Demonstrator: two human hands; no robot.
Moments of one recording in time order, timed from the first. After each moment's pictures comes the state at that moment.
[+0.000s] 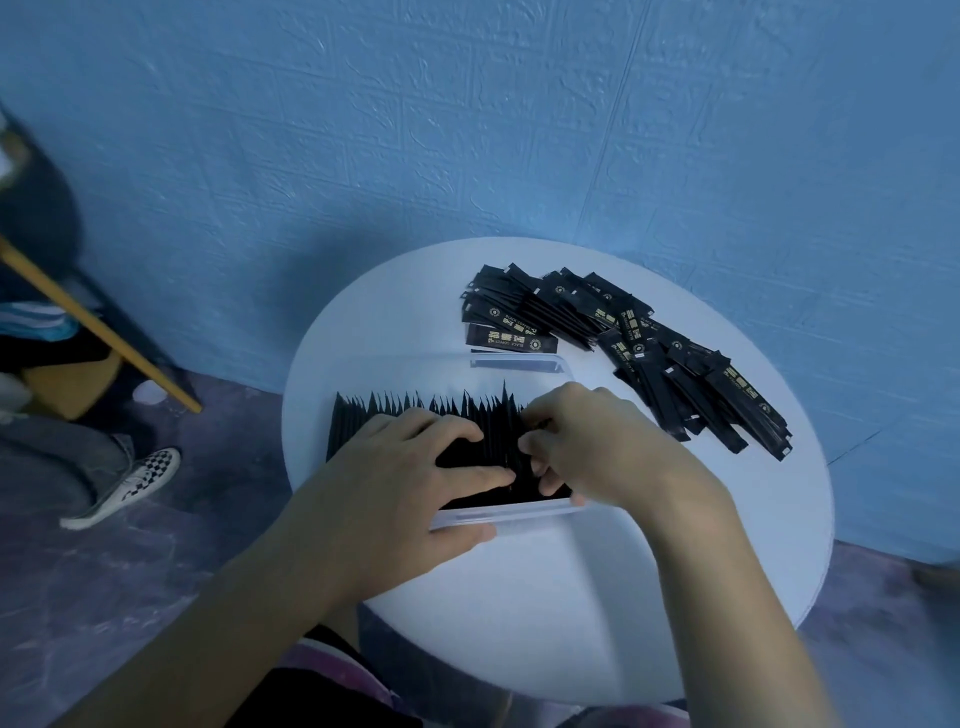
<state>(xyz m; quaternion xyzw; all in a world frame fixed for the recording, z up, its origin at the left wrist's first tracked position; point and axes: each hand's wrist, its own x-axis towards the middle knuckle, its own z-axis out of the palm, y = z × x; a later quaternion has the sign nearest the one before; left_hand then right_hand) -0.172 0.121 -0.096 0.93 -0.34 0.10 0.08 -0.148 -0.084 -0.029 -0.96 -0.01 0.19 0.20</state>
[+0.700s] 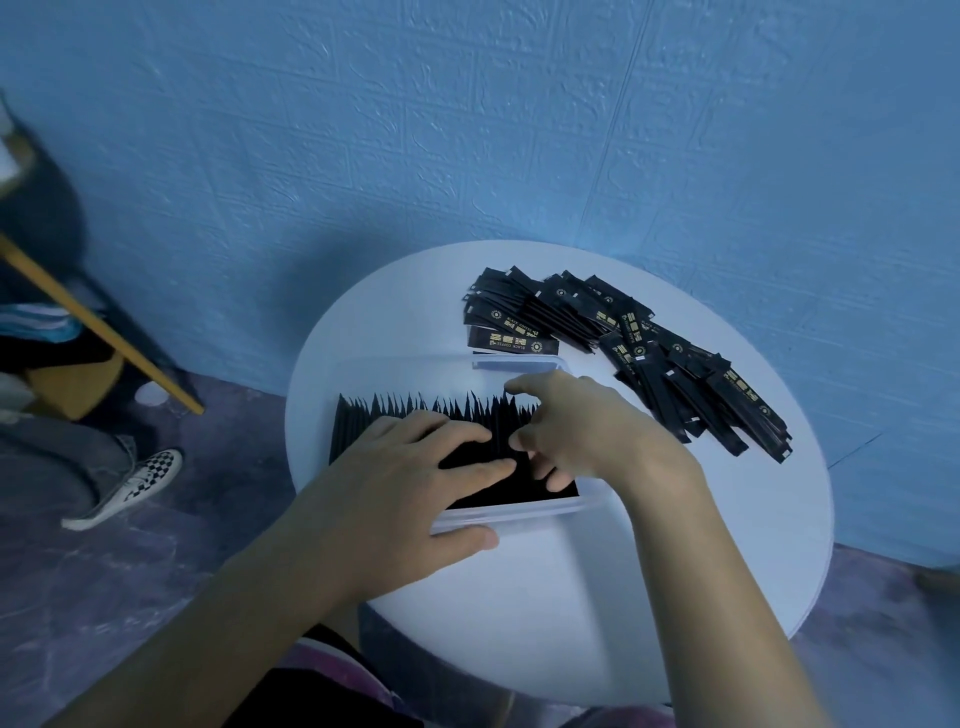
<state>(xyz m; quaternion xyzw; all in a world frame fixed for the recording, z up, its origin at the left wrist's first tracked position) -0.172 0.121 -0.097 0.93 -0.34 0.11 0.09 -0.132 -0.075 -0.029 -0.94 0.01 0.21 0.25</state>
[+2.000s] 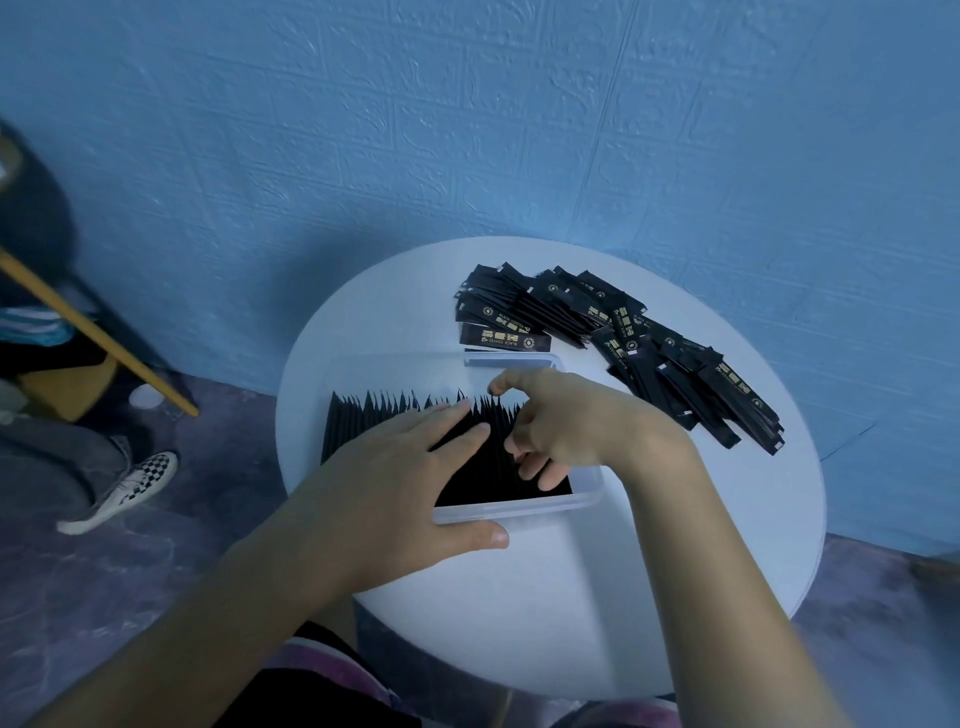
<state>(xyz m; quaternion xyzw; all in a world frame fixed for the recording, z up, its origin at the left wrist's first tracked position) -0.174 0.110 -0.079 0.96 -0.27 -0.04 0.11 -0.119 -0.080 -0.035 -0.90 -0.01 0.30 0.33</state>
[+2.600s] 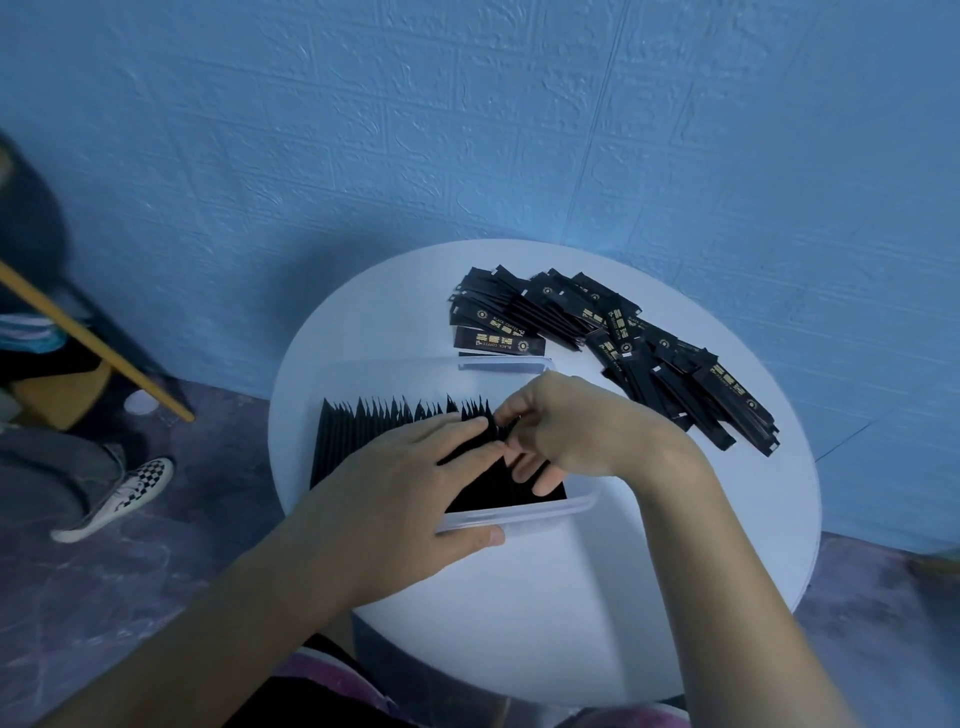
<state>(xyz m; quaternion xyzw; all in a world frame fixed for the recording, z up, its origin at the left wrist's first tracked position) -0.172 0.106 -0.090 0.94 -0.32 0.02 0.10 -0.123 -0.093 -0.036 -0.90 -0.04 0.27 0.33</state>
